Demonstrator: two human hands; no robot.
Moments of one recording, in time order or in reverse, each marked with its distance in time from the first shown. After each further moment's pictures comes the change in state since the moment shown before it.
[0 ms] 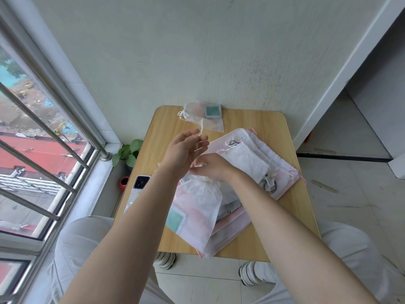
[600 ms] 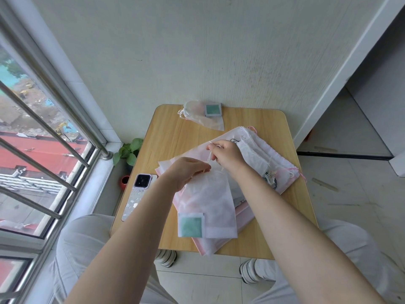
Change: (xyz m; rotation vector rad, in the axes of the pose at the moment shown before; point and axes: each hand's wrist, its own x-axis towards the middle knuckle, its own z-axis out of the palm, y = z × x) left_hand -0.010 -0.029 -0.024 0.670 -0.017 -0.319; right_hand 0.003 0.010 -0.017 0.297 0.417 0.058
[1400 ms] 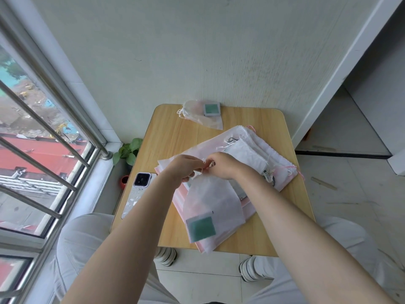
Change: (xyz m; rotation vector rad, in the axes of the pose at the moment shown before) left_hand -0.005 0.008 0.002 0.112 0.100 -0.032; right_hand -0.009 0.006 -0.005 -0.703 -0.407 -0.066
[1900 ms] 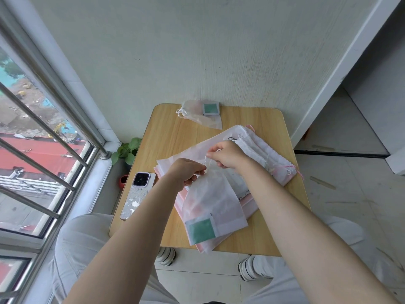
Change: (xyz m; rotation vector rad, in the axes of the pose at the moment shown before) left_hand 0.003 -0.008 0.010 -0.105 0.020 -0.060; right_hand 0.001 0.001 -0.018 0.521 0.176 0.117
